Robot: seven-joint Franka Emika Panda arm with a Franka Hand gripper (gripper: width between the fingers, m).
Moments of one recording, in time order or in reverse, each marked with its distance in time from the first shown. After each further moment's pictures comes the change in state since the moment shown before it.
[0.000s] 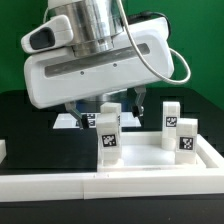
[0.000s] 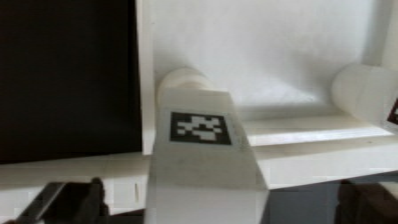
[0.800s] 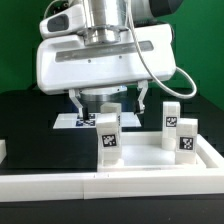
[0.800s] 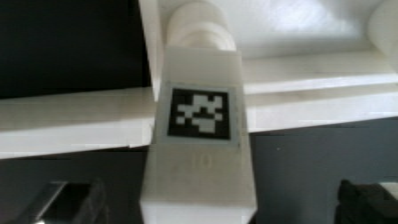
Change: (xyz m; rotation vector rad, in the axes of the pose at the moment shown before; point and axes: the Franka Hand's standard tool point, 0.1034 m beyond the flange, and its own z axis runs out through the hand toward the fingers) arm -0.012 -0.004 -0.001 -0.099 0.370 0.007
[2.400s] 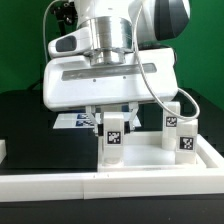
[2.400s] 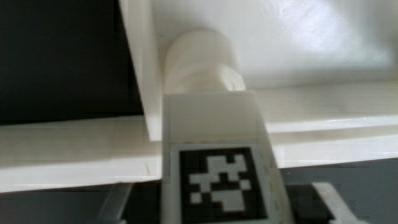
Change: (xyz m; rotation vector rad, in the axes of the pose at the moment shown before) arm -0.009 0.002 0.023 -0.047 0.092 -0.017
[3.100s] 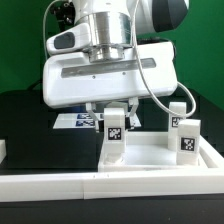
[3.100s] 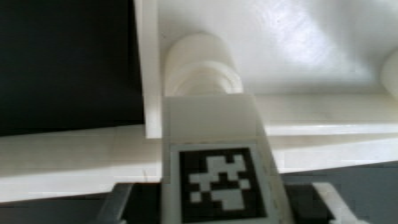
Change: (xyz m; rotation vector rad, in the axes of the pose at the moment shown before) arm -0.004 0.000 -0.005 0.023 -0.058 0.005
